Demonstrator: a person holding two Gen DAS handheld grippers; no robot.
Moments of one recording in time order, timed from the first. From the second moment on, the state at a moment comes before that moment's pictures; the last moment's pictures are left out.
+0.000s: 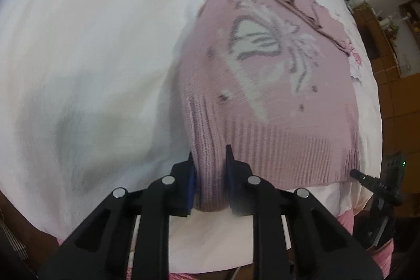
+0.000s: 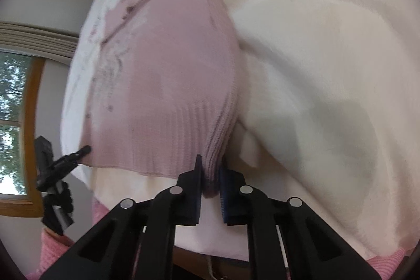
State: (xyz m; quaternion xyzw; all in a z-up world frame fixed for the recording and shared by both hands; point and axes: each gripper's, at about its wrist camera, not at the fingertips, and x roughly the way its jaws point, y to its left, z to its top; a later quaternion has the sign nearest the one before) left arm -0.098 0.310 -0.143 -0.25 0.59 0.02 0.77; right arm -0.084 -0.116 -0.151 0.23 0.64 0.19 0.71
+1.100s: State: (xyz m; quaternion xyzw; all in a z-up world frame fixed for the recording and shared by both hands) left arm 0.087 0.372 -0.138 -0.29 0.55 0.05 0.78; right arm 0.119 -0.141 -0.154 0.36 0.63 0.16 0.67
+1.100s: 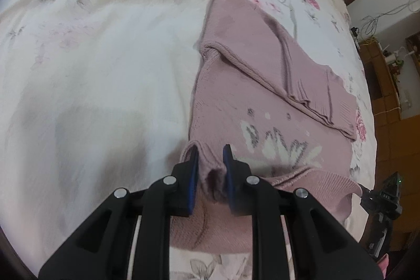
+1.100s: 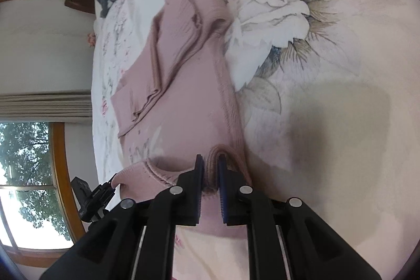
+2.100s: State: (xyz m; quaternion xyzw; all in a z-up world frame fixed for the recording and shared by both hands) left arm 0.093 0.339 -0.125 -0.10 0.57 0.02 0.81; right arm 0.119 -0.104 -0.136 0.15 0.63 0.18 0.74
